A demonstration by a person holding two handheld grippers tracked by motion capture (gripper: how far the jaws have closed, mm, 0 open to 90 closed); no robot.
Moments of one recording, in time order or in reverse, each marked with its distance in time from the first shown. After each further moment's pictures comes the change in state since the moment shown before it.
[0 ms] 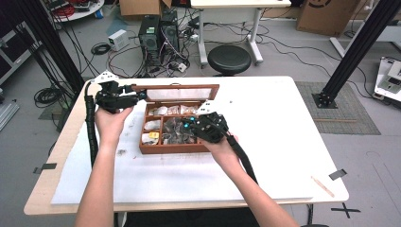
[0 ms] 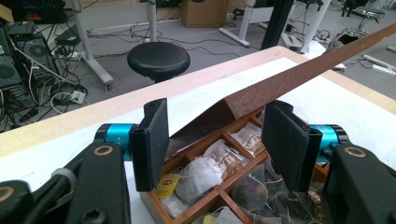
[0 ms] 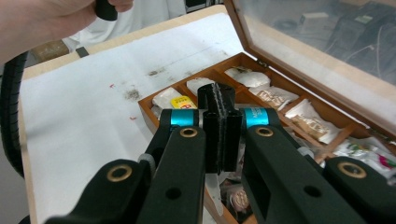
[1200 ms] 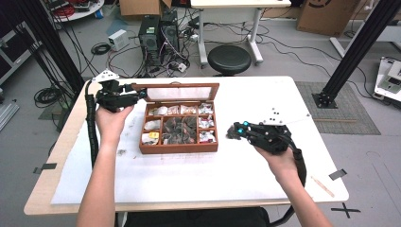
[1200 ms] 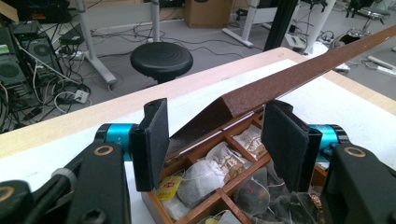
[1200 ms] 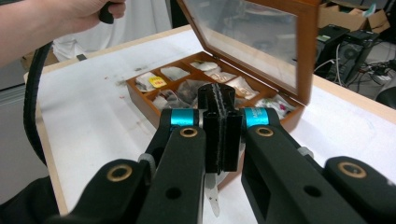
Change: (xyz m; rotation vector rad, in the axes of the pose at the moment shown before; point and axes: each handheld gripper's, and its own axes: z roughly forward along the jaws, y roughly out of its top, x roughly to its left) left arm -0.001 0.003 0.002 0.001 0.018 -0.005; right arm -0.042 -0.053 -0.131 -0.108 -0.046 0.009
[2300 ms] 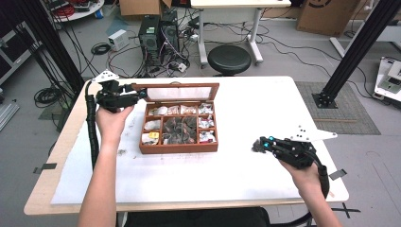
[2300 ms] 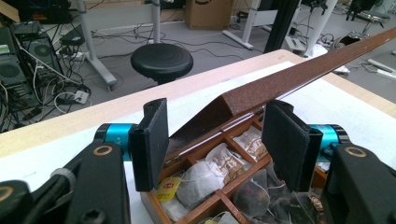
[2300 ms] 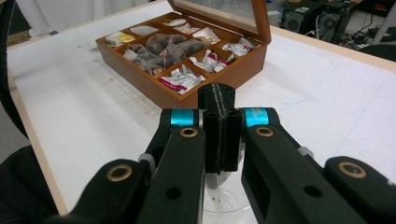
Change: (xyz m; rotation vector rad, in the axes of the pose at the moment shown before) left arm 0.000 -0.002 0.000 -0.008 -0.002 -0.007; right arm -0.031 -0.068 -0.041 0.040 -0.058 0.071
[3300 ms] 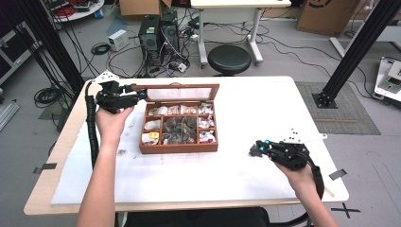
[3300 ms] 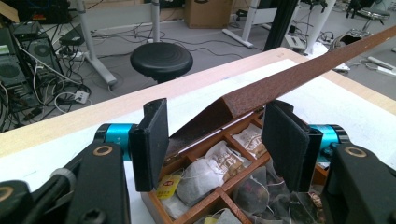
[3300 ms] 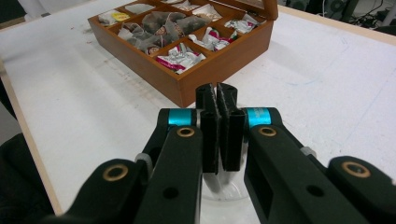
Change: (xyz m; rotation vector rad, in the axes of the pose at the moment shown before) left arm -0.001 -0.001 -0.001 0.005 0.000 0.008; right arm -0.002 -0.013 0.015 0.056 0.004 0.005
